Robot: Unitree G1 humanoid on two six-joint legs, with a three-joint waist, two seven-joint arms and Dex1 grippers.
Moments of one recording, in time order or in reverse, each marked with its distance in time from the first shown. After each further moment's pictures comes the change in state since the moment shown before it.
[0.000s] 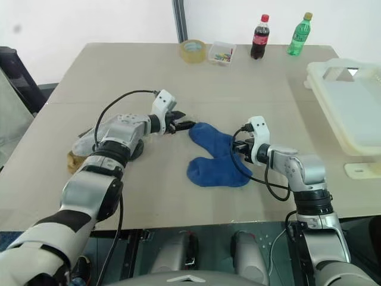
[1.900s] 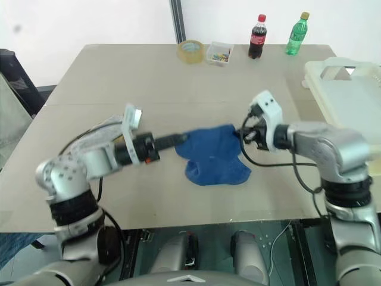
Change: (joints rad) left arm 0.638 -0.090 0.577 -1.465 -0.777 1.401 0.240; right arm -0.107 -0.271 -0.049 -0.383 0.175 0.392 0.173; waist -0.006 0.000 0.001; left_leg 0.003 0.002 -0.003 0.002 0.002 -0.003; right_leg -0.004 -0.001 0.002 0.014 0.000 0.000
